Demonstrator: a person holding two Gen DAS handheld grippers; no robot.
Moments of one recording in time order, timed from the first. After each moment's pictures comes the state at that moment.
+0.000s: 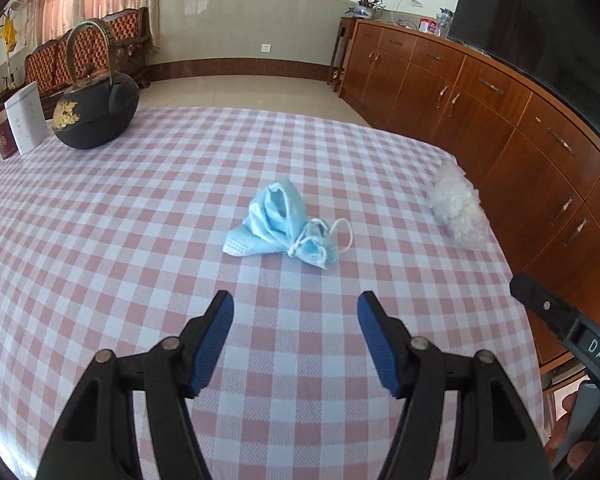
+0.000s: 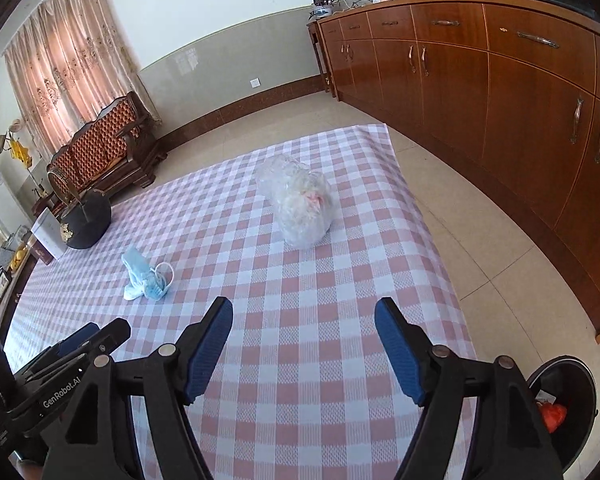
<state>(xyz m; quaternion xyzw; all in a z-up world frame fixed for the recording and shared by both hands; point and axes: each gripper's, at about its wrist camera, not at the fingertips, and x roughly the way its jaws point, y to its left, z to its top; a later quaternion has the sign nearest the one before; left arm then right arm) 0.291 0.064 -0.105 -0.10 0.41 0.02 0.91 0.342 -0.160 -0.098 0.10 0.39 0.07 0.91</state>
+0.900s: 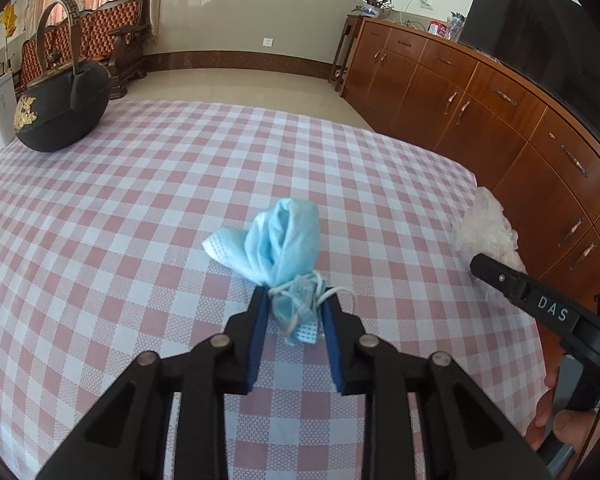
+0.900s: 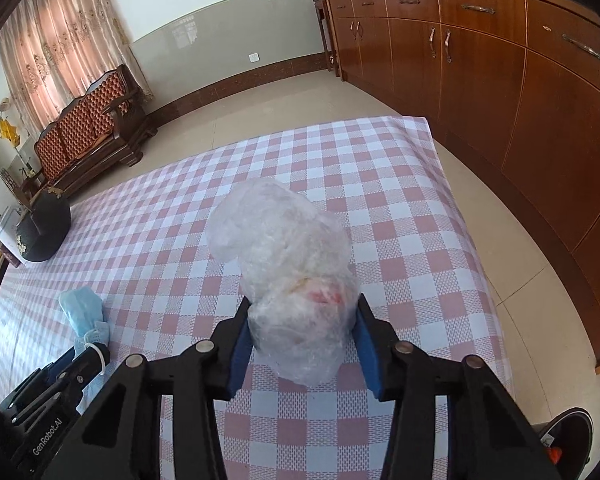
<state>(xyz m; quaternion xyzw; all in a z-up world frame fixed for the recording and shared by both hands) 0.353 0.071 -0.122 -0.13 0.41 0.01 0.90 0.471 -0.139 -0.135 0.07 0.43 0.08 0.90</state>
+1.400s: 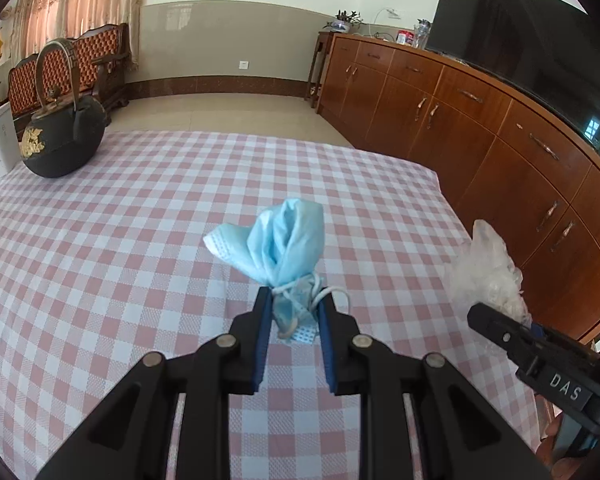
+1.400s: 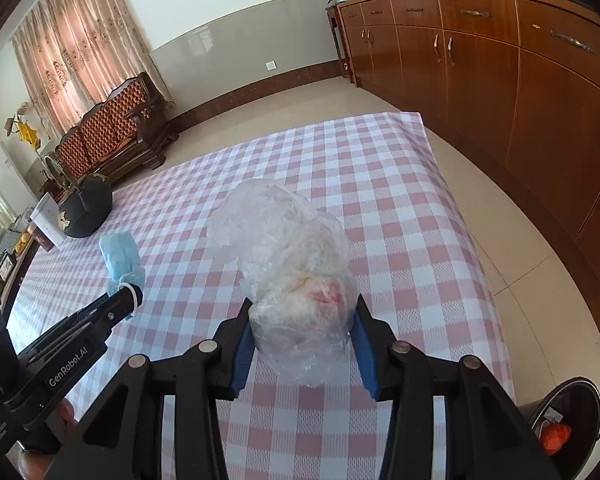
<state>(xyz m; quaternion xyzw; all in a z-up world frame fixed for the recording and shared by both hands) 0.309 0.047 -0.094 -0.09 0.37 -0.02 0.92 0.372 -0.146 -0.115 0.08 0.41 0.11 0.90</state>
